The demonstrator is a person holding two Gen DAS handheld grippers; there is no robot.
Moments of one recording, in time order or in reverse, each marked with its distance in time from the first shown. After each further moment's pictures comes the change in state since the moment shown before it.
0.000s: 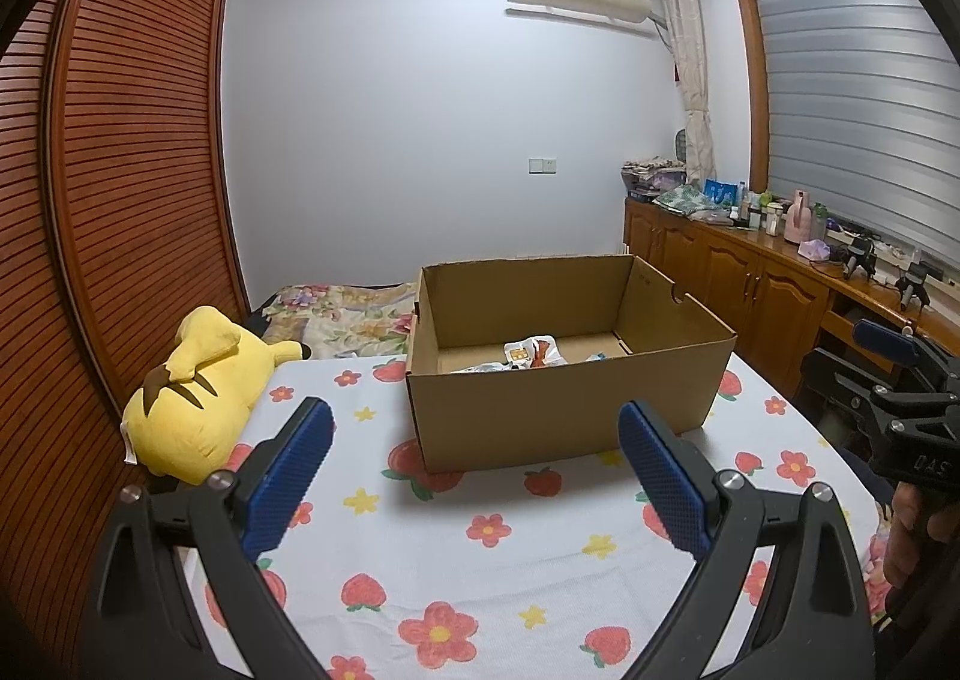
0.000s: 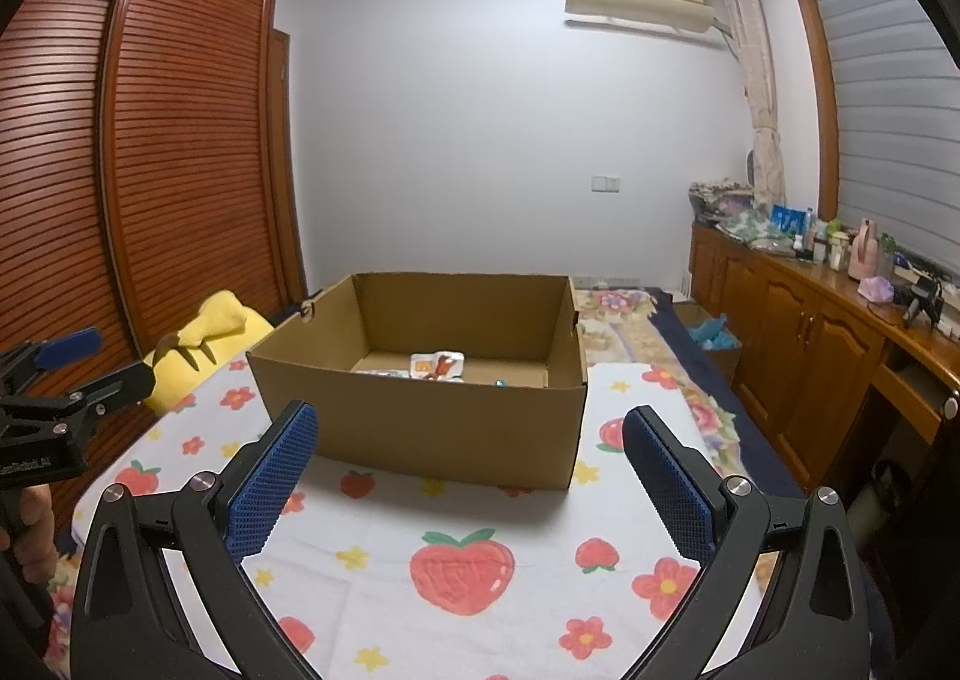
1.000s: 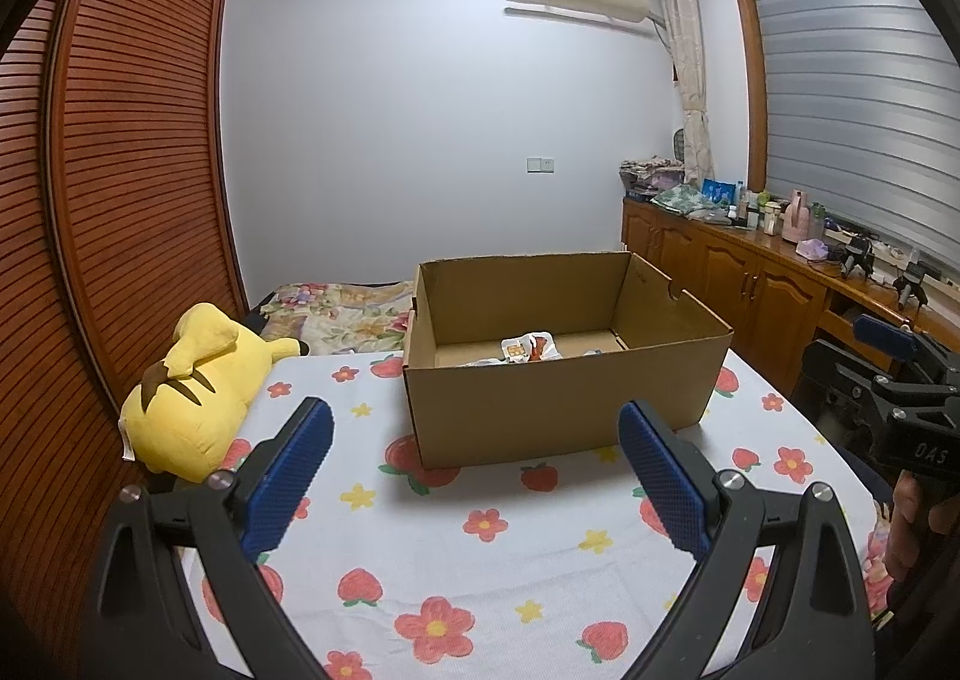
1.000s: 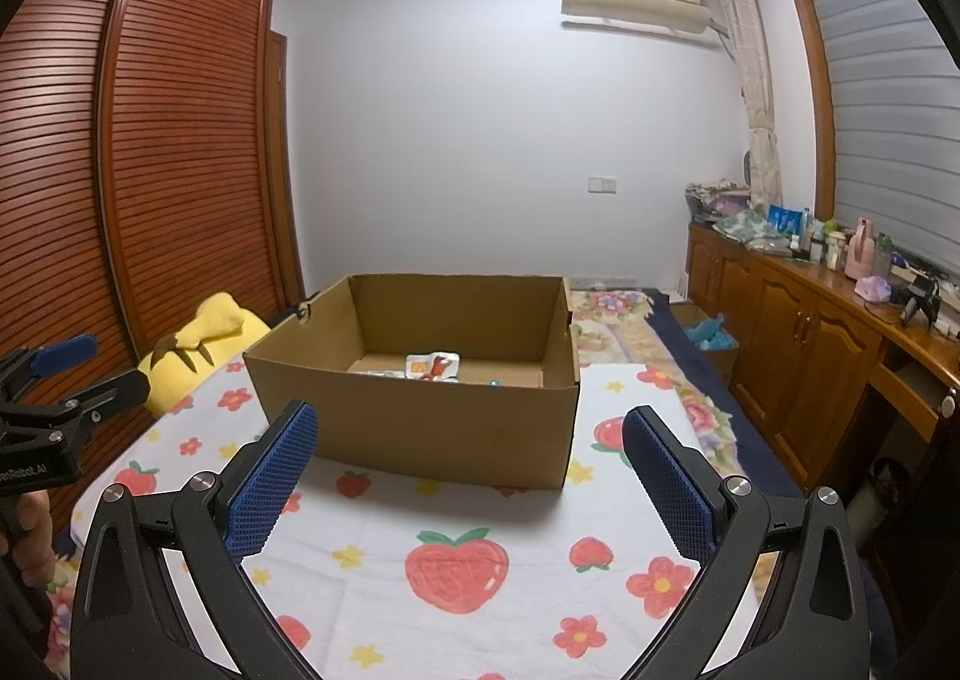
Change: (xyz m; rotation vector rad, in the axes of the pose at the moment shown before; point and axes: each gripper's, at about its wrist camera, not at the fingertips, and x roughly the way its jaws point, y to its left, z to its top) left arm -0.004 0.000 -0.004 -0.002 0.002 -0.004; right arm -0.001 -0.004 0.000 0.004 -0.001 -0.005
